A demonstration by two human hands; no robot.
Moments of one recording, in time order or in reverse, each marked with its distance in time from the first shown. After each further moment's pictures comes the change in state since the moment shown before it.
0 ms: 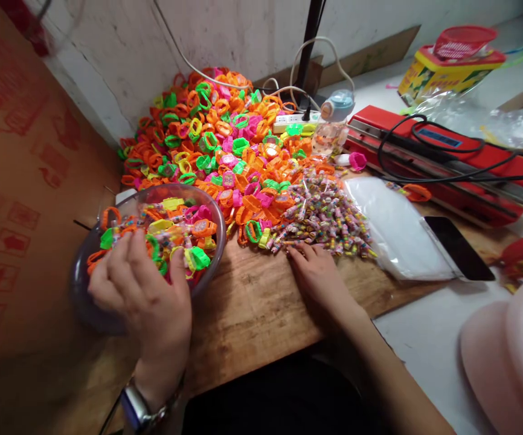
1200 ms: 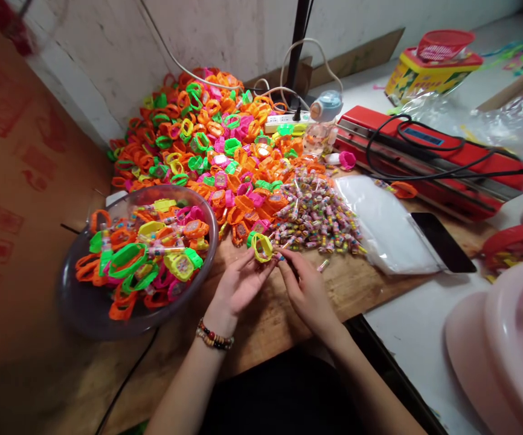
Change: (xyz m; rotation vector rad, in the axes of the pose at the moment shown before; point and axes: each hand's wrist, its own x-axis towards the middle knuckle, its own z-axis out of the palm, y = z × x) left_hand -0.032 0.063 0.084 -1.908 -1.039 -1.401; right_hand -0.003 -0.038 -0.020 0.890 0.247 0.293
